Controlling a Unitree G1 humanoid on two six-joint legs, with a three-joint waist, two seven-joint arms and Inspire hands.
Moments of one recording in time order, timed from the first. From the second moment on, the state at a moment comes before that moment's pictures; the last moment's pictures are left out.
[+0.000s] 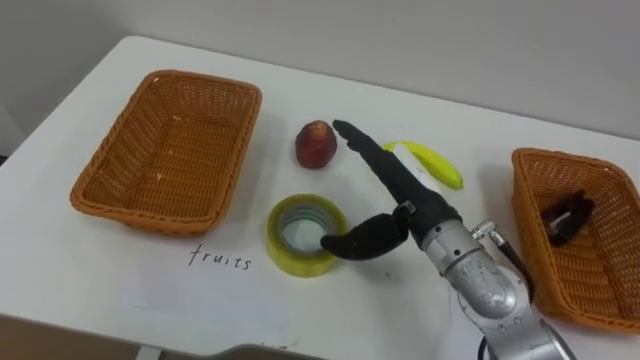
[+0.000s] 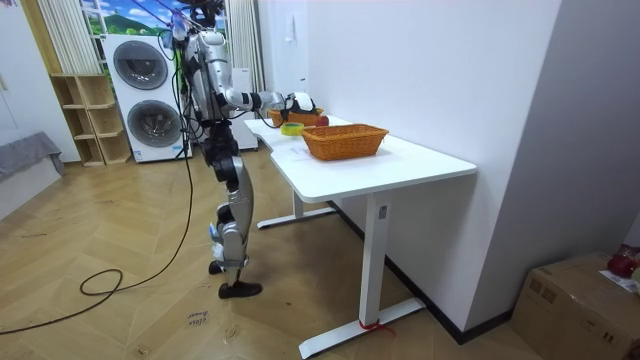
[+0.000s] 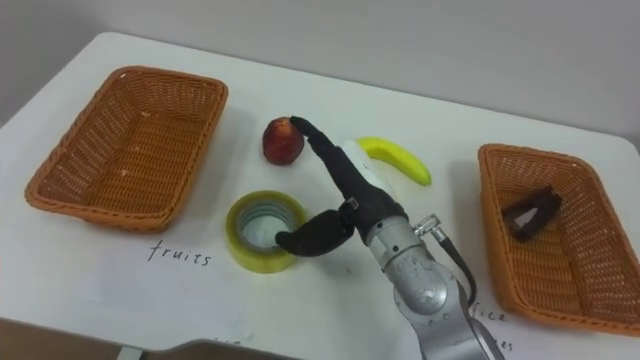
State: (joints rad) left arm 0.22 0.19 0.01 0.99 0.47 0.11 0.21; right arm -0.03 -0.26 0.30 -0.05 -0.25 0.03 0.12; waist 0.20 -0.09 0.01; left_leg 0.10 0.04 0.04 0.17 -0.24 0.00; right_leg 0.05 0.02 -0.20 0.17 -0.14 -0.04
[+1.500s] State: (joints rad) left arm 0.22 0.17 0.02 1.00 0.47 0.14 0.23; right arm -0.08 -0.22 0.37 0.02 -0.33 0.06 0.09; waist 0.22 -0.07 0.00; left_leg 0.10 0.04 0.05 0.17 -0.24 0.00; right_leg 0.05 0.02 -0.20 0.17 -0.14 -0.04
